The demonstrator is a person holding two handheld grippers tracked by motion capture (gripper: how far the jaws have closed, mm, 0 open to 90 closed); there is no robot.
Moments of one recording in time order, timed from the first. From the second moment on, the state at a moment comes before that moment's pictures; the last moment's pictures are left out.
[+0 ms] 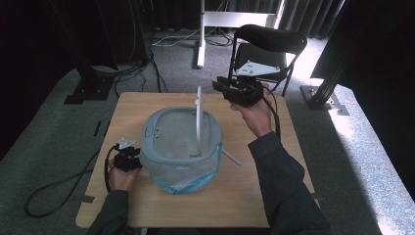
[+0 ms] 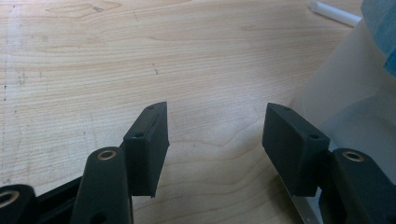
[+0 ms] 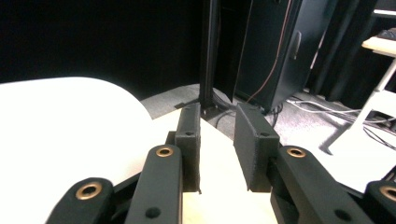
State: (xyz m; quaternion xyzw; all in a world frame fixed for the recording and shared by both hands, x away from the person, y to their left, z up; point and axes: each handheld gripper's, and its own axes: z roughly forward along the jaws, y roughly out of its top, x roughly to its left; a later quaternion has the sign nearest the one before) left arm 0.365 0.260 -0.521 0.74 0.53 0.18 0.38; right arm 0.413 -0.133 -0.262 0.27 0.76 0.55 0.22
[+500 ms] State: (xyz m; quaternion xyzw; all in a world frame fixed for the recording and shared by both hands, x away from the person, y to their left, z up) left arm 0.364 0.261 -0.521 0.74 0.53 0.18 0.38; right arm 0.418 -0.154 -0.292 0.30 0.76 0.53 0.23
